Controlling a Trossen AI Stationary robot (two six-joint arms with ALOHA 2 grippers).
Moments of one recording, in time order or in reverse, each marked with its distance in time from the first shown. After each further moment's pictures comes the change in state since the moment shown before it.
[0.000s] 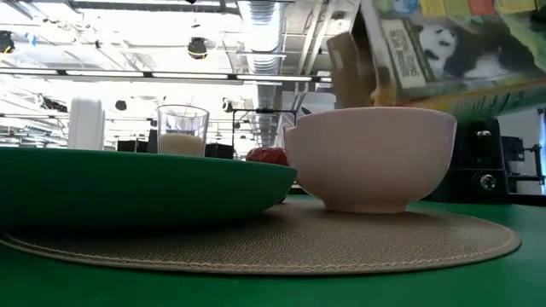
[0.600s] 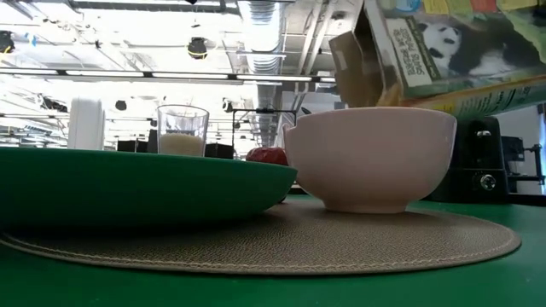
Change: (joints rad) left arm 0.006 0.000 0.000 -0.002 0.002 0.005; right arm 0.000 0.048 0.040 -0.035 0.001 0.000
